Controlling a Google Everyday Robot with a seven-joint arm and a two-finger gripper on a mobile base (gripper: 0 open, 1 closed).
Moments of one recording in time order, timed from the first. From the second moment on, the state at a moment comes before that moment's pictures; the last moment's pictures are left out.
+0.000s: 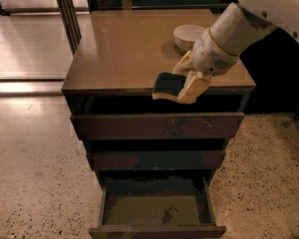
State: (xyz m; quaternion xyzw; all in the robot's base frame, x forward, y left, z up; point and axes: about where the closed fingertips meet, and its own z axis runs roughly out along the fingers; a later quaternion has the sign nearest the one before) arm 0.560 -0.094 0.881 -0.71 0.66 0.11 0.23
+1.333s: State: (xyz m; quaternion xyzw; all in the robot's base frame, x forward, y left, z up) arm 0.689 -0.083 0.851 -0.66 0.68 0.13 0.29
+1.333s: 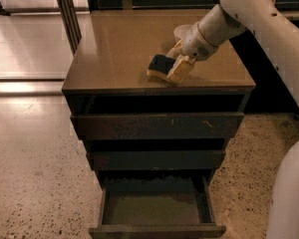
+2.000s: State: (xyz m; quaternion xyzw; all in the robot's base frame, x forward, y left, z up) arm 0.714 -0.076 0.830 -0.66 0.68 0.15 0.29
